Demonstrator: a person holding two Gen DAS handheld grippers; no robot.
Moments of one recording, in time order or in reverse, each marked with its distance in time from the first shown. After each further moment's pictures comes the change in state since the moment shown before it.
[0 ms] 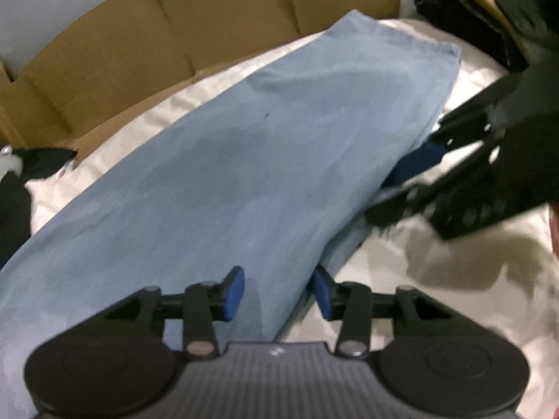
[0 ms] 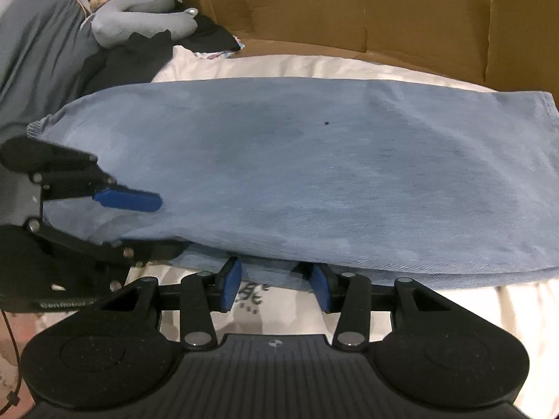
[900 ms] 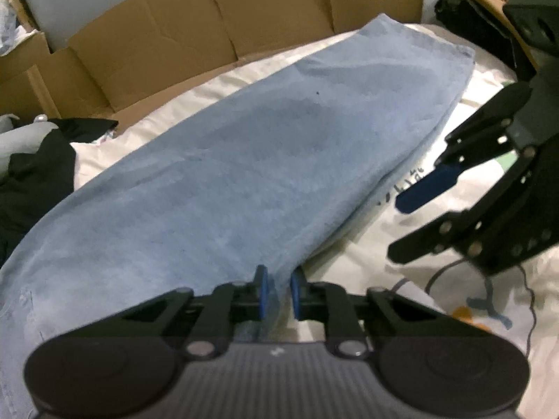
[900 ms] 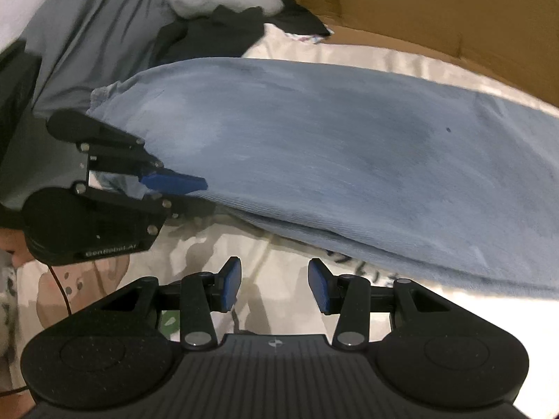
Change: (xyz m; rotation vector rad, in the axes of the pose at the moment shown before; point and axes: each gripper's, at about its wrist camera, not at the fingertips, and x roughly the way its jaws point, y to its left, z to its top) left arm -0.039 0.043 -0.042 -0.036 -0.022 0.020; right arm 0.005 0.080 0.002 -0.161 0.055 0.149
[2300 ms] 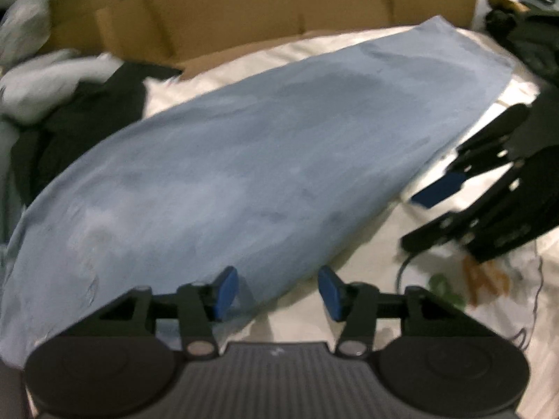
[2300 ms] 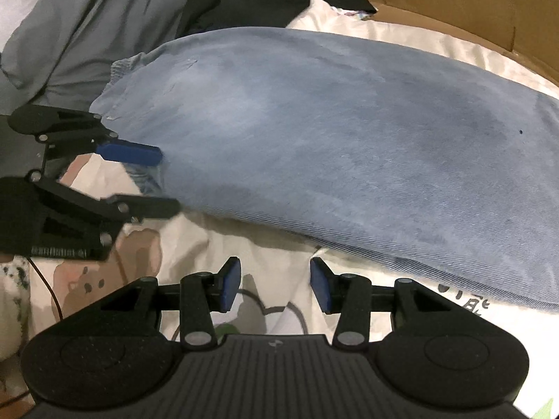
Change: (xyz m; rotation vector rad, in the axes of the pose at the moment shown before) left arm -0.042 0.049 -0.052 -0.154 0.107 0.083; right arm 0.032 0.035 0.007 -0.012 0.097 0.077
